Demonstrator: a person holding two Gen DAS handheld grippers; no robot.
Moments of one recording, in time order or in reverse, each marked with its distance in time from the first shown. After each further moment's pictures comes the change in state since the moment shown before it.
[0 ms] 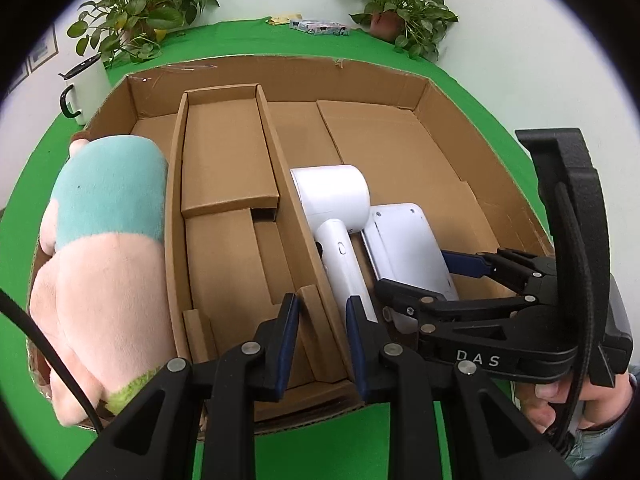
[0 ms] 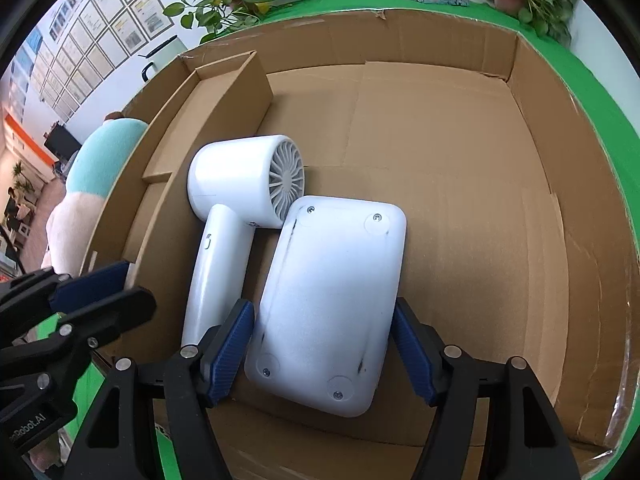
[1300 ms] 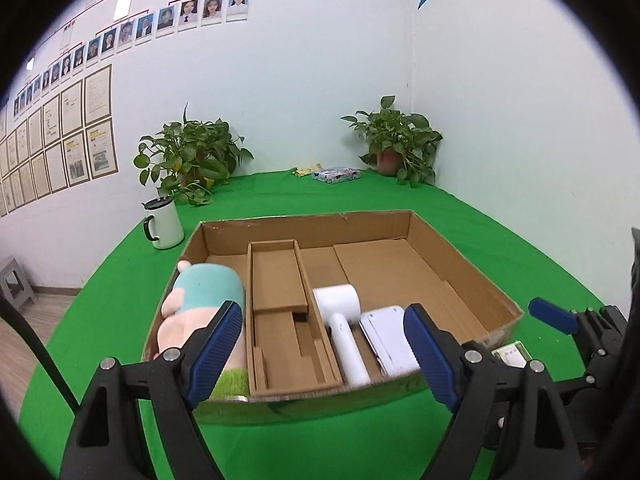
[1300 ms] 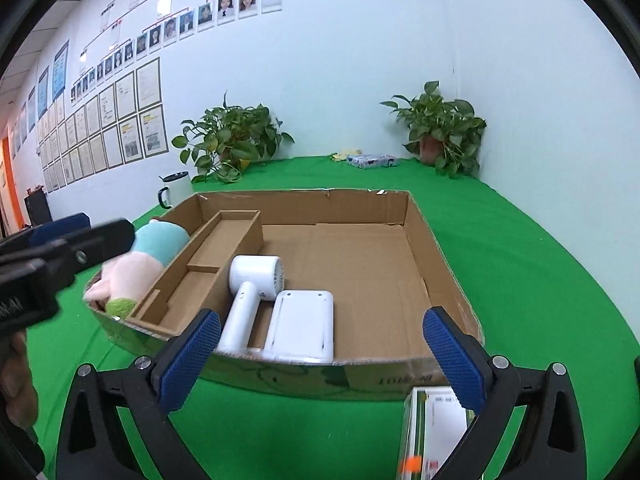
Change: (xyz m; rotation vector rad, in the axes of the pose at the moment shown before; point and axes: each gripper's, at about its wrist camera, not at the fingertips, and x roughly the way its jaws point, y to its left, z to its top) left arm -0.127 -0.042 -0.067 0.089 -0.561 0.172; right arm -0.155 0.048 -0.123 -0.009 -0.652 -0.216
